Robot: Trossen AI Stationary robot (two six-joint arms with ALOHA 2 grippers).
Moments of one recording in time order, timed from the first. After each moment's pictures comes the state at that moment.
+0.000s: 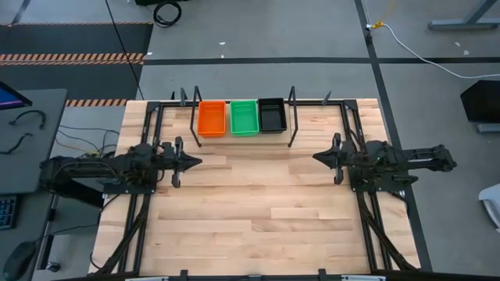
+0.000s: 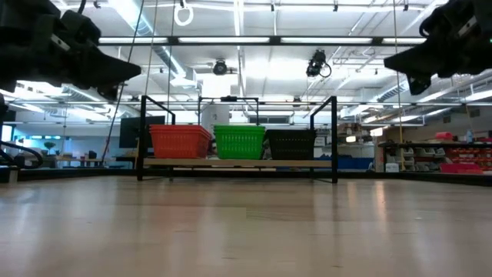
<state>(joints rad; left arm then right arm) 0.13 0.35 0.01 0.35 0.06 -0.07 0.06 0.09 0.13 -0.08 0.19 0.15</state>
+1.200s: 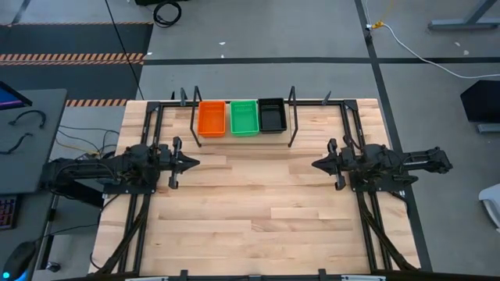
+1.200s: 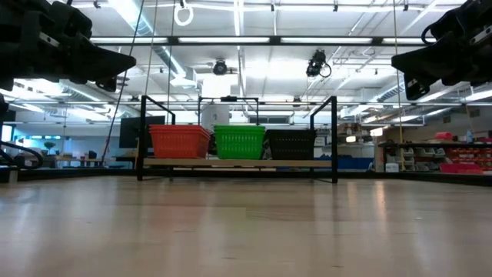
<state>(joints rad) 0.12 0.26 0.01 0.29 0.09 0.04 0.06 0.02 0.01 0.05 0.04 0.11</state>
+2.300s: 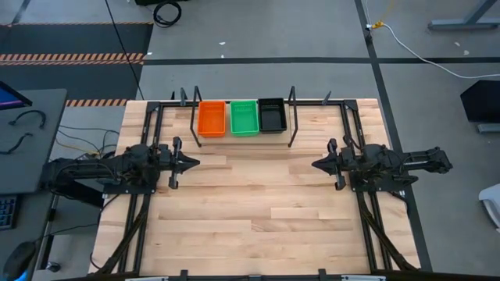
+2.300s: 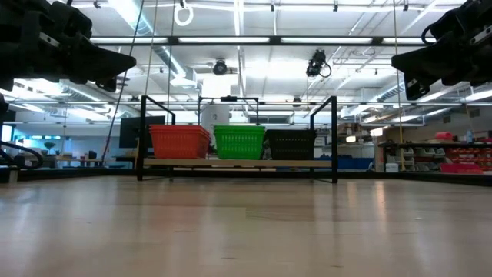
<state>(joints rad) 0.12 0.26 0.01 0.29 0.09 0.04 0.06 0.02 0.01 0.05 0.04 0.11</state>
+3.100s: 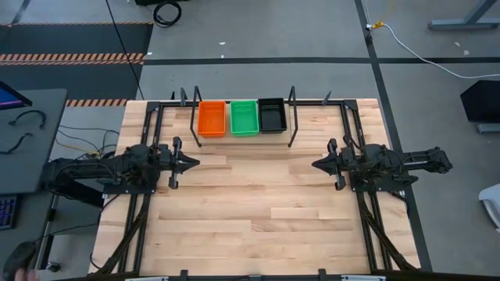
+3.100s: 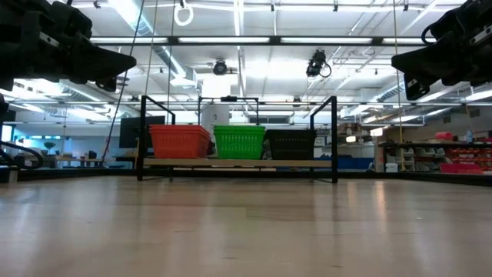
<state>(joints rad) 0.12 0.26 0.01 0.29 0.09 0.04 0.06 0.02 0.01 0.05 0.04 0.11</state>
